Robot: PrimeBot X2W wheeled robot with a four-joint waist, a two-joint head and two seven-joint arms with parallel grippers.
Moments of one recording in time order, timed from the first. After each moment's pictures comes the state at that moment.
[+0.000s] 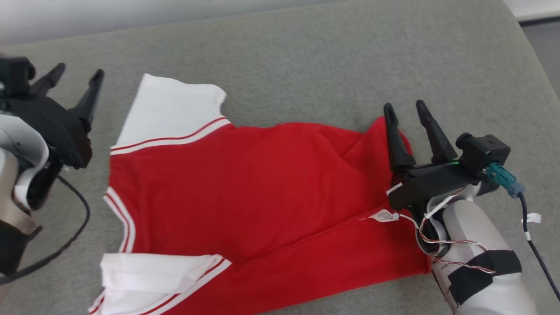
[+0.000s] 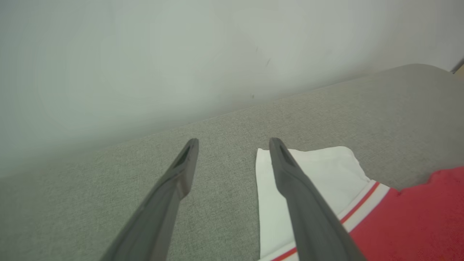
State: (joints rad) left arm -0.89 0.57 -0.50 0.52 -0.72 -0.13 0.12; right arm -0.58 -0.16 0.20 0.51 0.41 0.13 -0.26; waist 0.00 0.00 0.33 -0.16
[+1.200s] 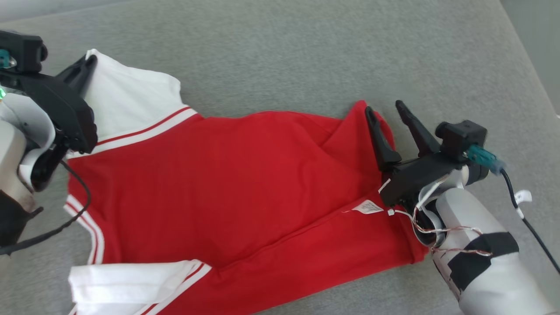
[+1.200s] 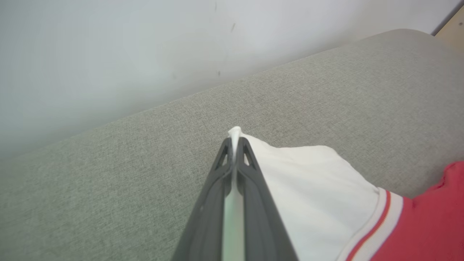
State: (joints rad) left arm -1.11 0.61 -0.84 0.70 -0.94 -0.13 0.08; right arm -0.69 -0.23 0.39 0.62 0.52 0.13 -0.22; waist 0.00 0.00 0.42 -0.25
